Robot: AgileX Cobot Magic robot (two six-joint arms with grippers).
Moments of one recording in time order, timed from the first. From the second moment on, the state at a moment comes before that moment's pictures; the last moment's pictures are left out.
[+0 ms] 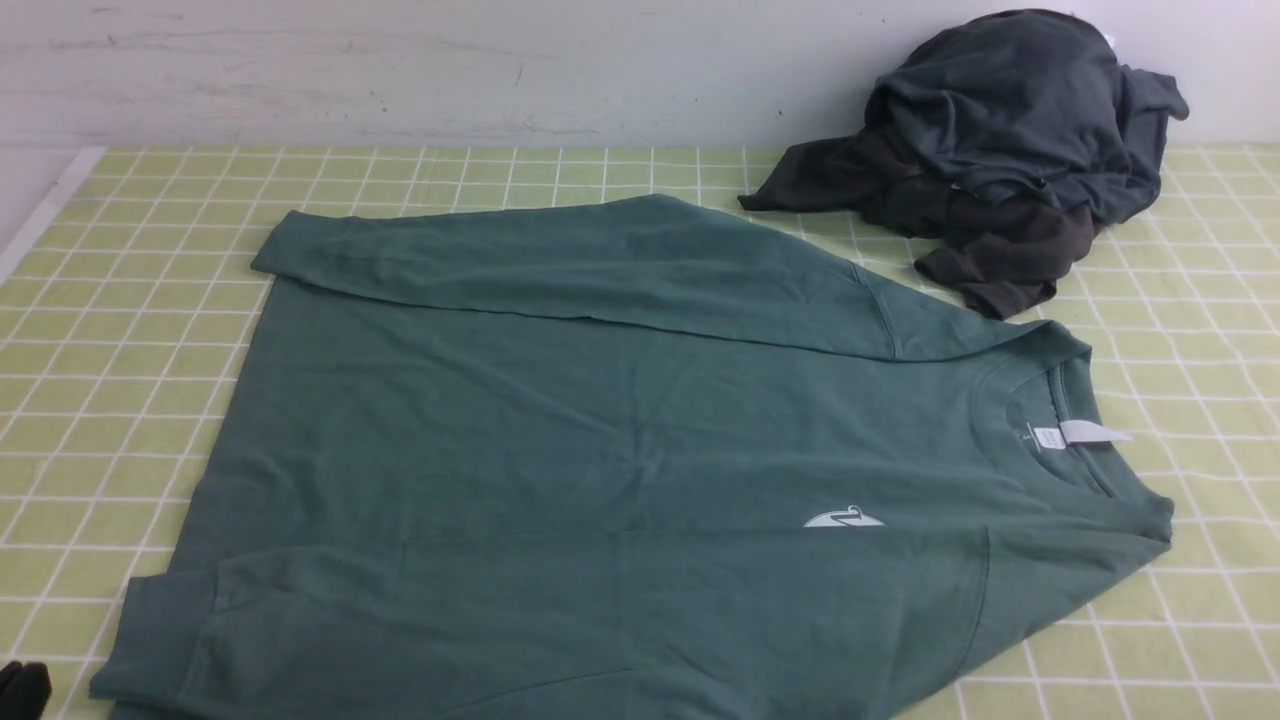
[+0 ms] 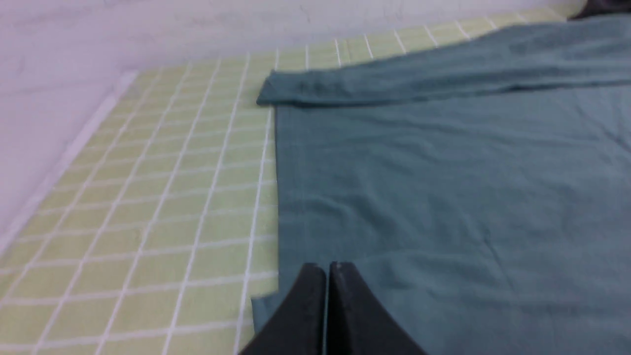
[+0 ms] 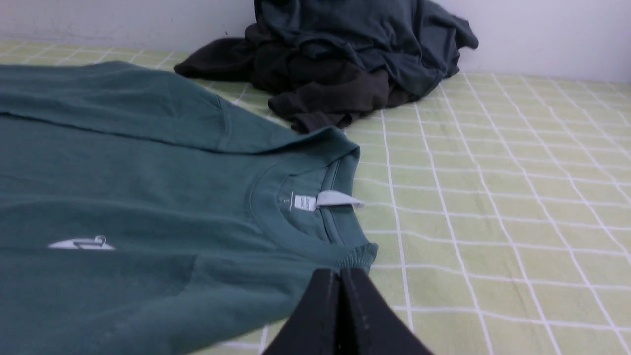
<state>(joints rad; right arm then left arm) -0.01 -0.01 0.03 -0.01 0.25 0.01 0.01 -0.02 0.03 -0.11 0.19 0.22</state>
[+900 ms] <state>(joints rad) -0.01 0.38 -0.38 -0.15 -0.12 0.22 0.01 0.45 -0.55 0.02 -0.02 -0.05</state>
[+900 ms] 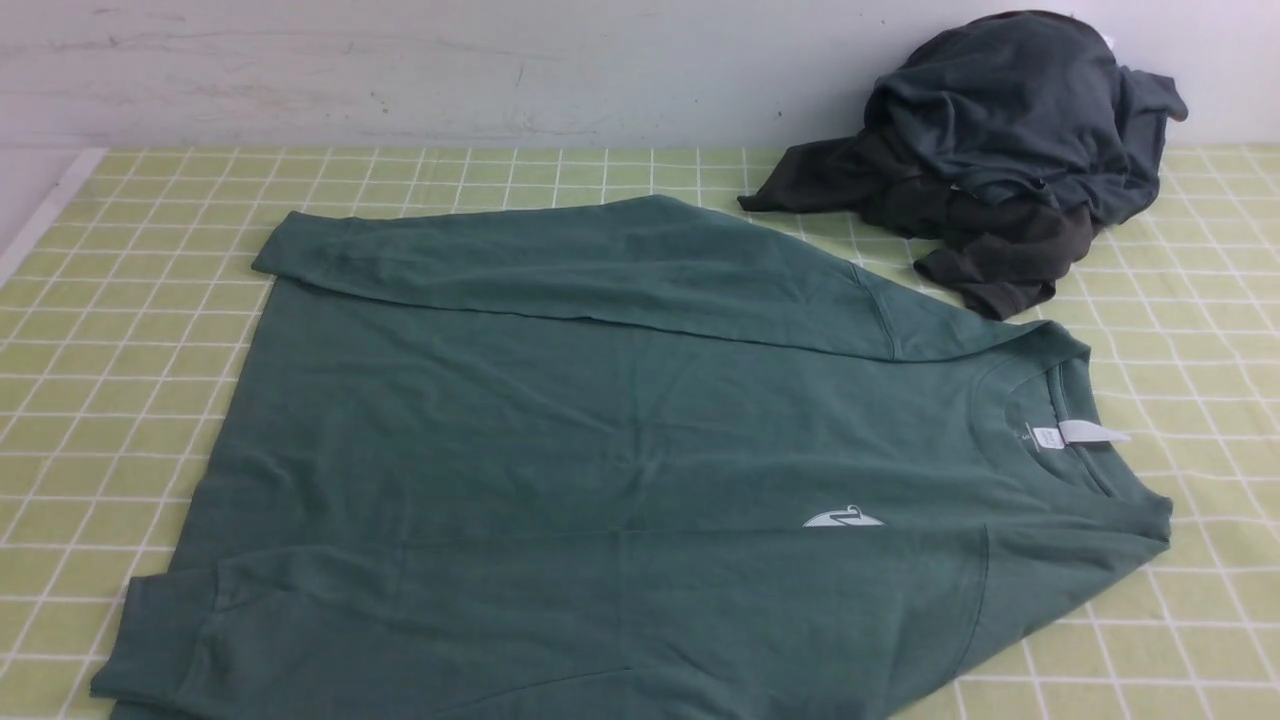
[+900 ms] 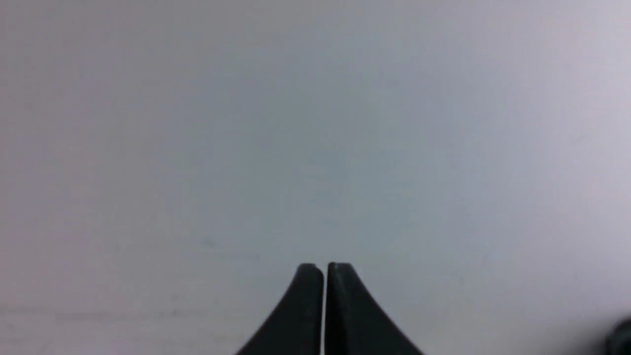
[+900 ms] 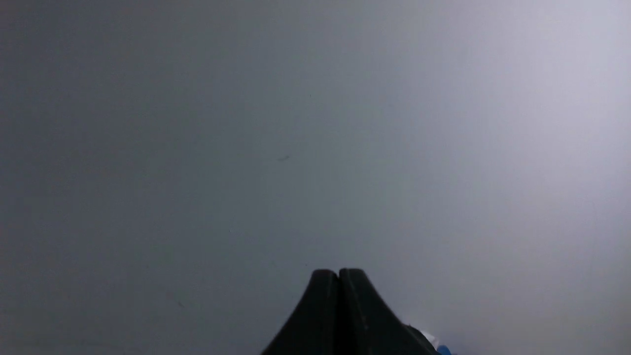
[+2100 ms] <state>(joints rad) 0.42 1.29 -0.65 0.30 0.64 -0.36 0.17 1.71 -0.88 -0.07 0.61 -0.05</state>
